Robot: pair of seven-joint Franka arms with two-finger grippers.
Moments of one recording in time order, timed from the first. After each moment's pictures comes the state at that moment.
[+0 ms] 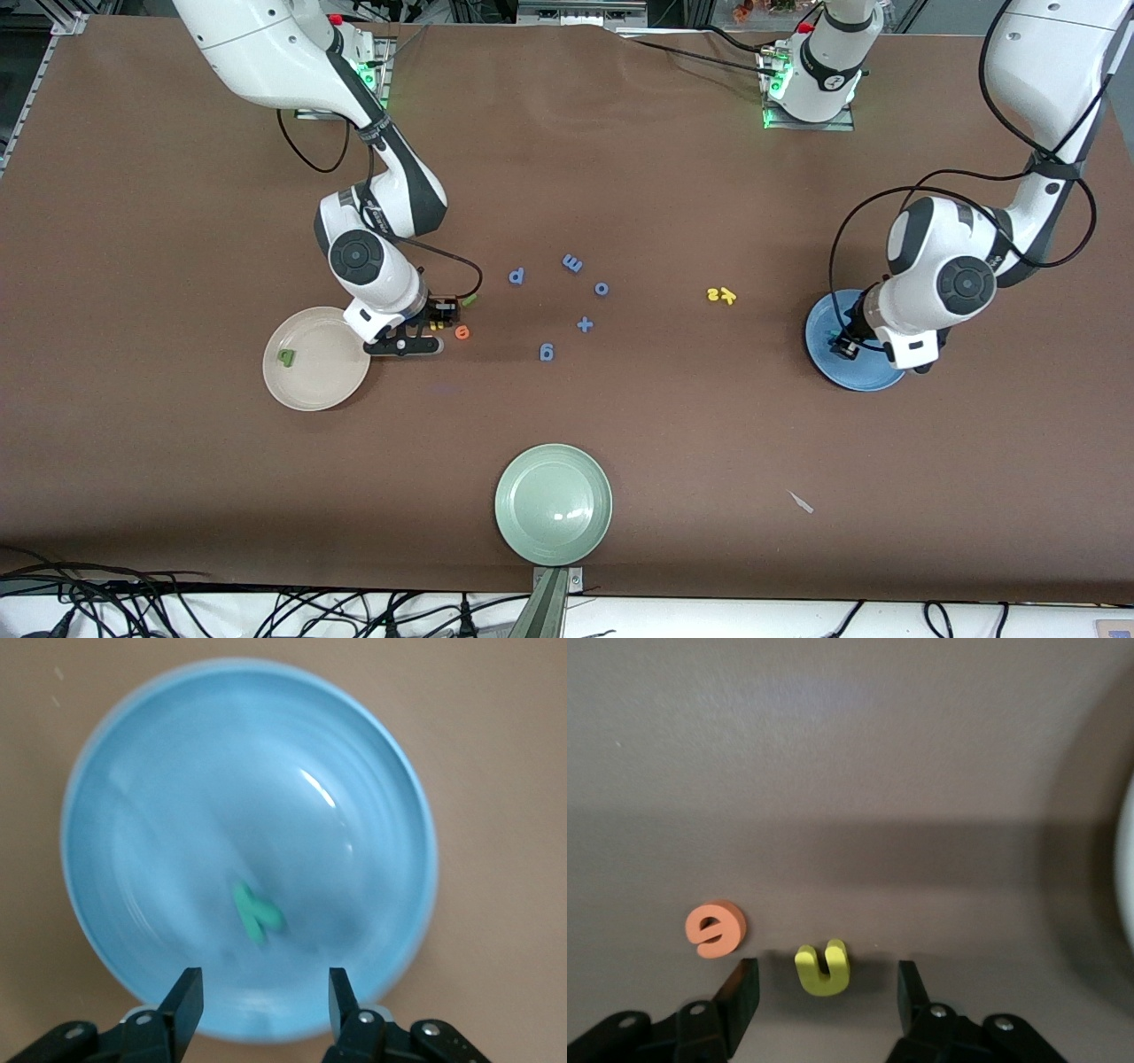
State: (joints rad) left arm 0.32 0.46 -0.43 -2.03 0.23 2.29 -1.28; right arm 0.39 0.58 0.06 -1.94 0.01 2.48 0.41
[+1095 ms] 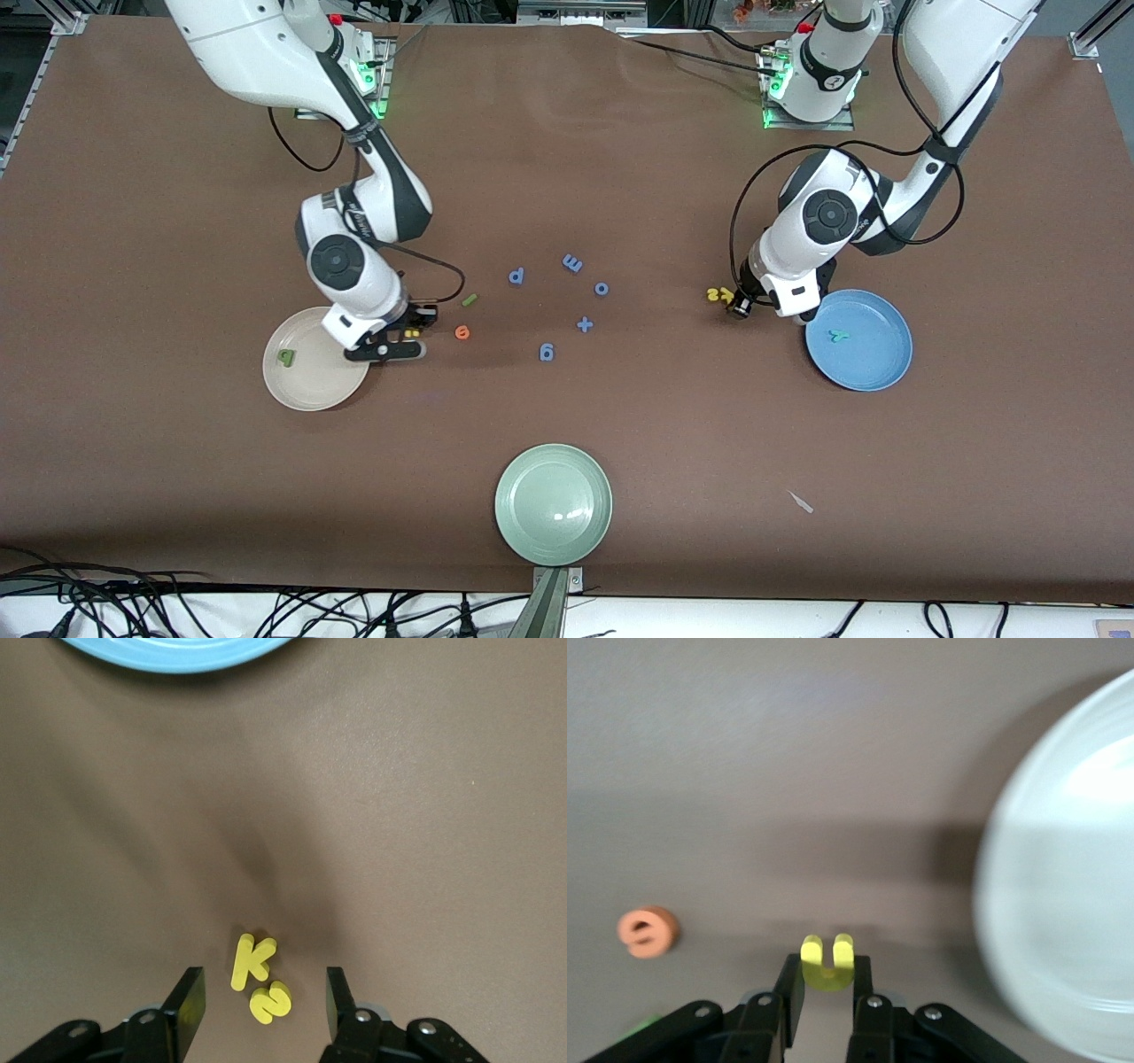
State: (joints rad) left arm 0.27 0.41 -0.62 -2.23 0.23 2.51 -1.63; right arm 0.41 0.52 -0.05 -1.87 0.00 2.31 0.24
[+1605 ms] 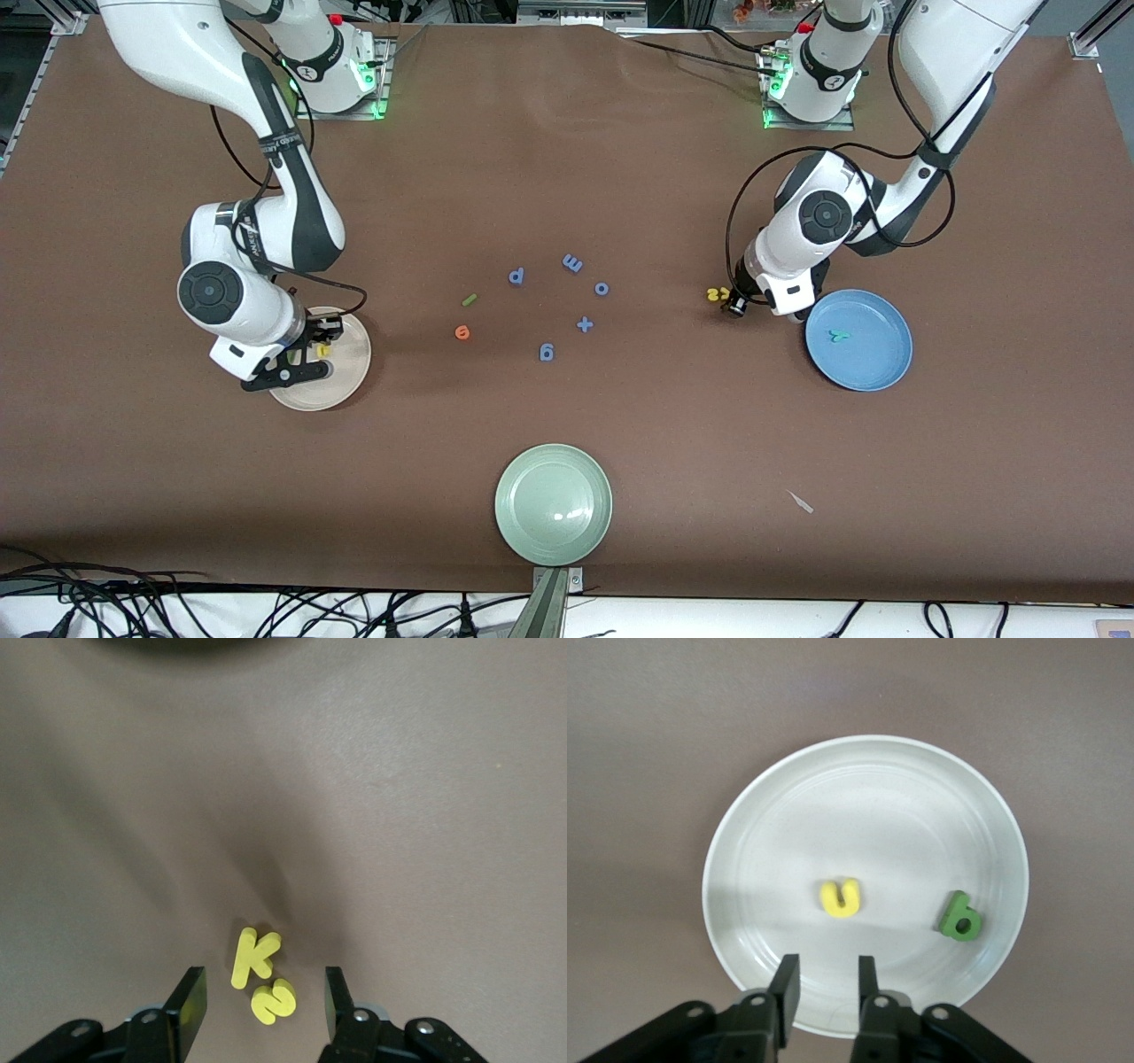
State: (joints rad) left arm 0.26 0.44 -0.62 -2.25 0.26 2.55 -1.68; right arm 0.37 0.51 -0.21 -1.81 0.01 2.18 -0.05
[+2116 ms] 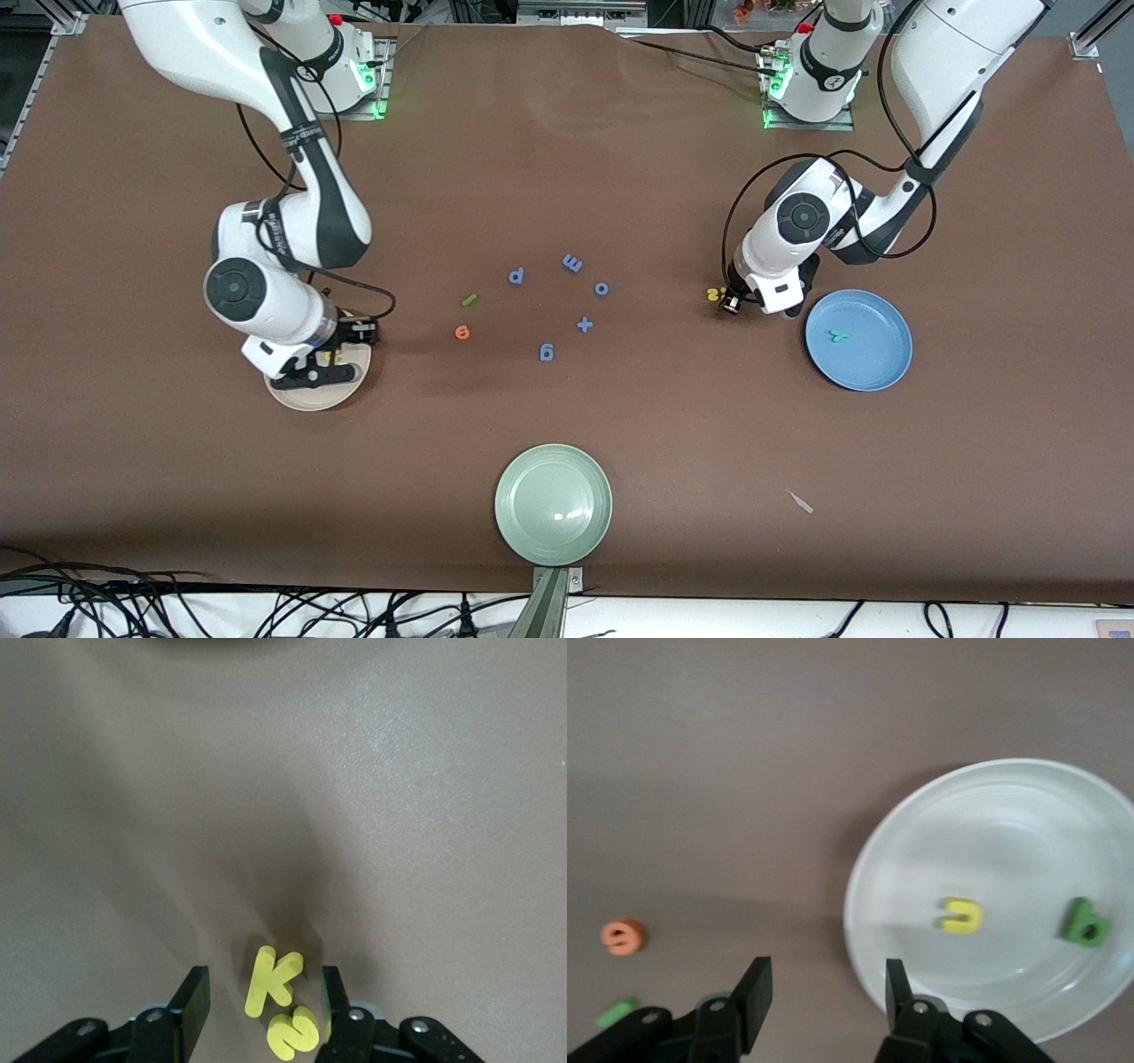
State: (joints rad) left arm 0.25 0.49 -0.62 -2.25 0.39 2.55 -1.81; right arm 0.42 0.52 -0.14 -1.76 0.12 2.19 0.13
